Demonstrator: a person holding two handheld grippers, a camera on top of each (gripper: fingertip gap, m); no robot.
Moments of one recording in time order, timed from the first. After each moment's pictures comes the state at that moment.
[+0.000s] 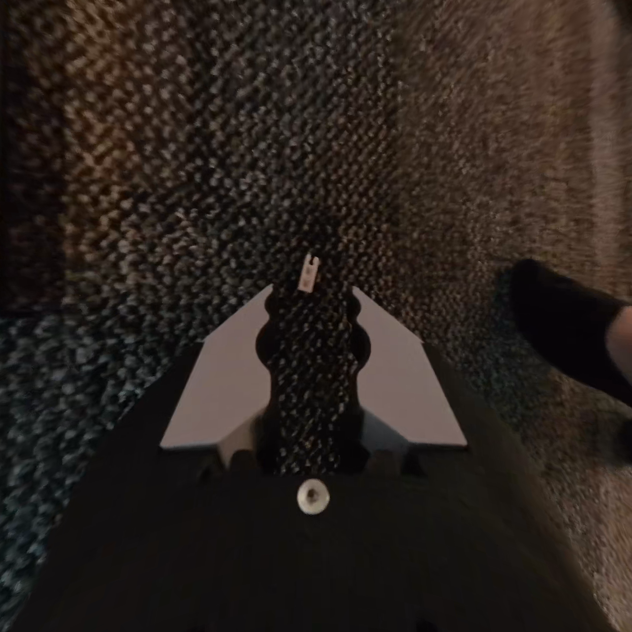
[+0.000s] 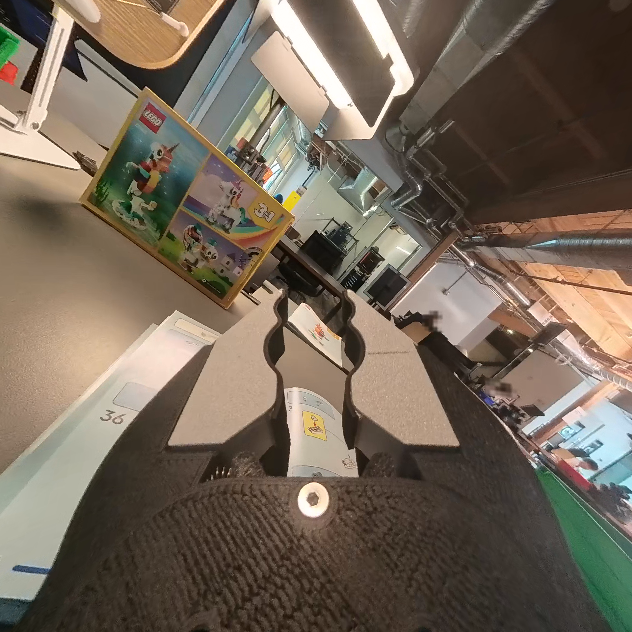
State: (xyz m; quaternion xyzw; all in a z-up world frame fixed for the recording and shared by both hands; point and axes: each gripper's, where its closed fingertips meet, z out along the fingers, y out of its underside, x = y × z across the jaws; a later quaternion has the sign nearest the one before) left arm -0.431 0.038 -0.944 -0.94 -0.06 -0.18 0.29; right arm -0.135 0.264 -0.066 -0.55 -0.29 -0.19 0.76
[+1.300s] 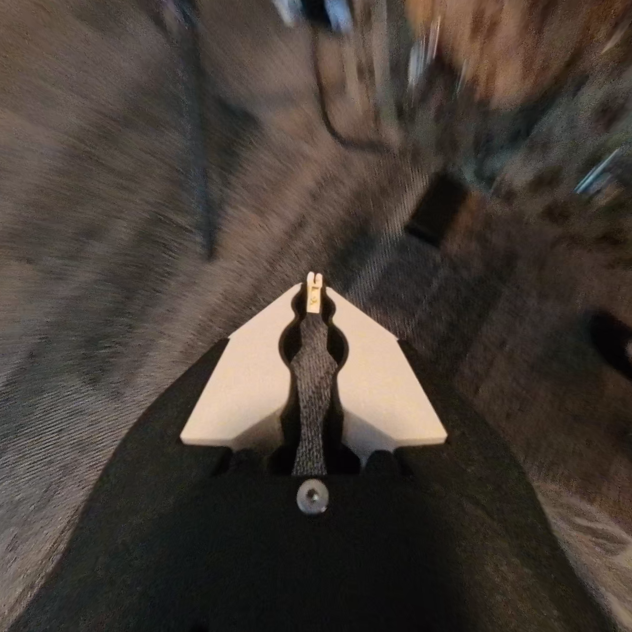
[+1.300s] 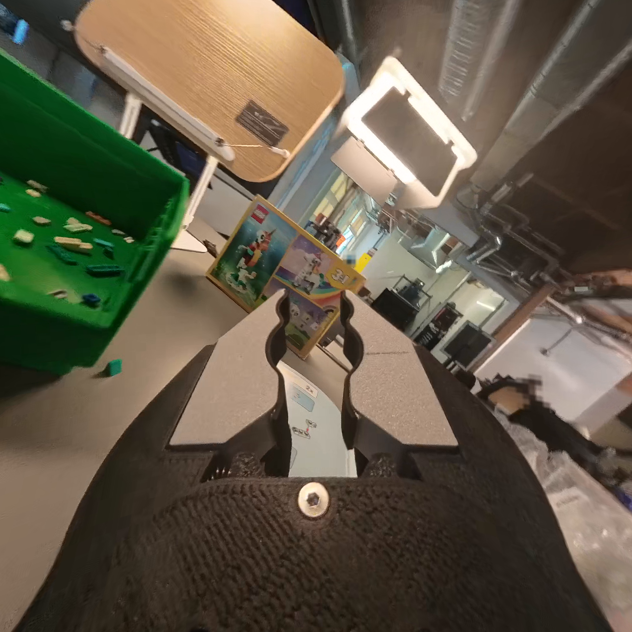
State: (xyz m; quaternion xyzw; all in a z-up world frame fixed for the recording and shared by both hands) left arm -0.659 -0.225 -0.609 -0.90 -0.26 0.11 0.33; right arm -0.188 0.230 -0.064 -0.50 -0.36 -0.05 0.79
